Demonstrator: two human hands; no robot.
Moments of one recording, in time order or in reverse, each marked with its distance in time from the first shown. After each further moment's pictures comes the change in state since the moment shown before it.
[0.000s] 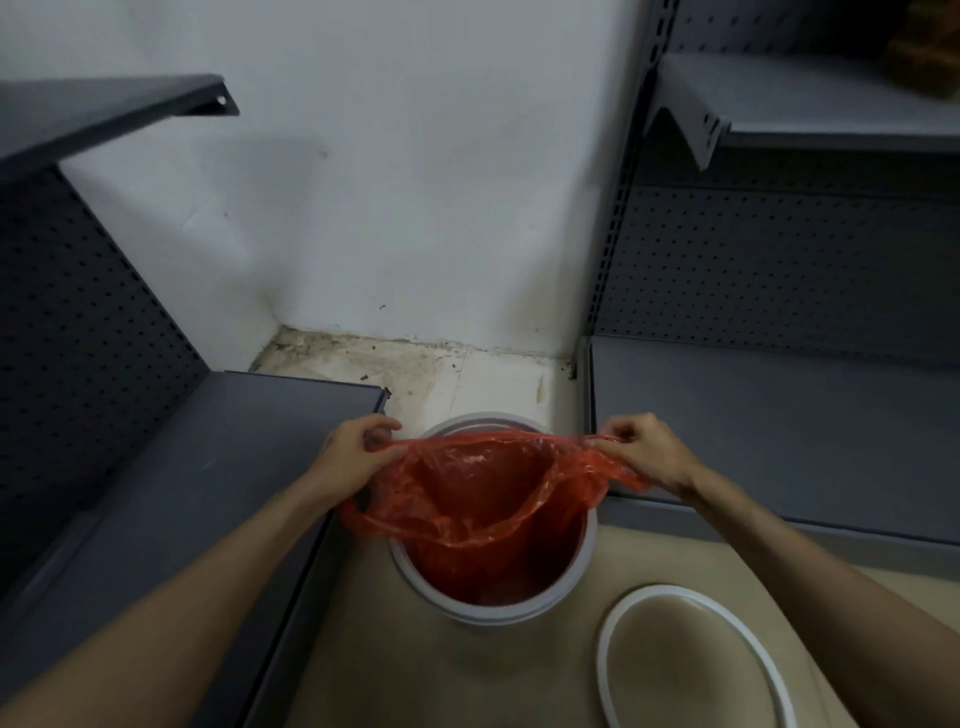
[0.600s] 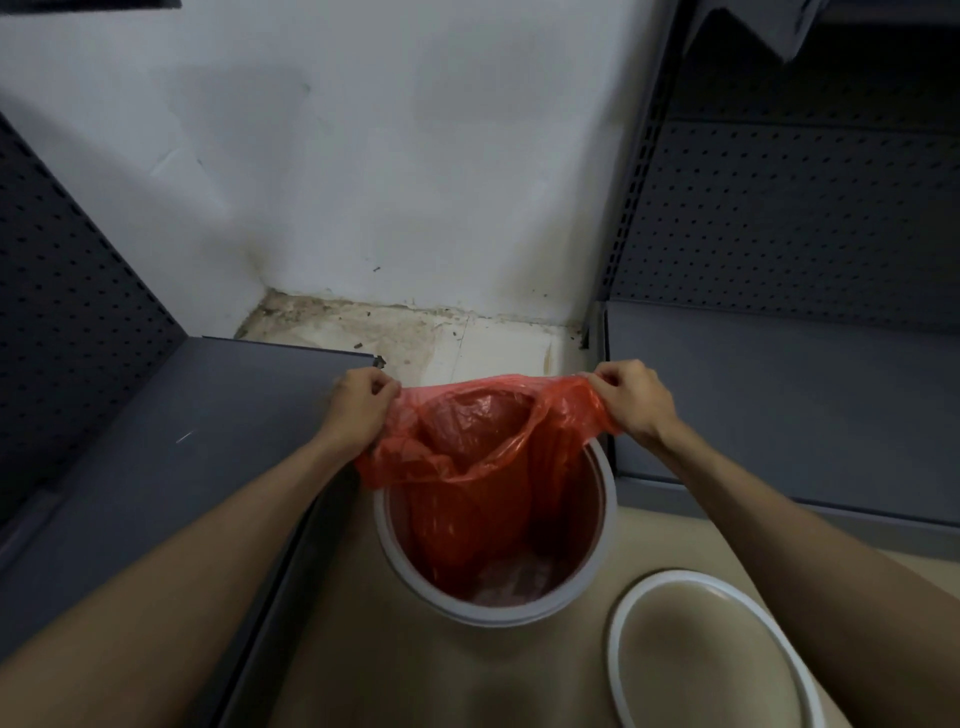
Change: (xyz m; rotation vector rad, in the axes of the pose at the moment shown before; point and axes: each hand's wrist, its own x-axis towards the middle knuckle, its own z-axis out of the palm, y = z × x) left_hand 0.054 -0.004 0.033 0.087 0.267 -0.069; right_hand 0.057 -0.006 0.036 -0.069 0.179 0.054
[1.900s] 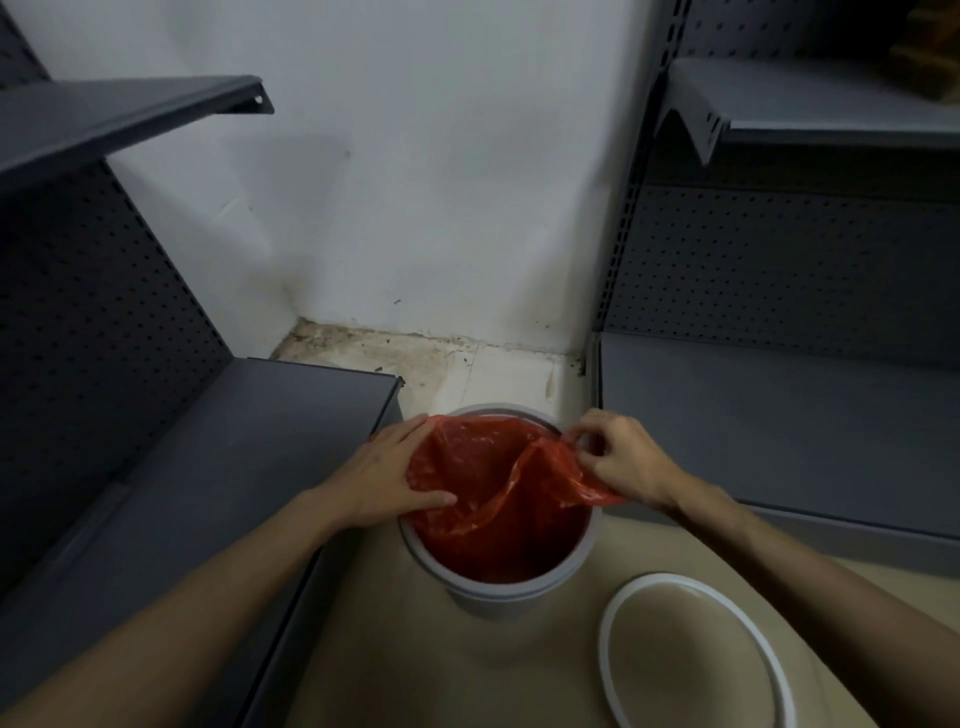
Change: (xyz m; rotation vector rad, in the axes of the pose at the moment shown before) left_hand -0.095 0.010 -0.049 0.359 -0.484 0.363; right_hand -0.092 -0.035 -0.036 -0.058 -0.156 -0.357
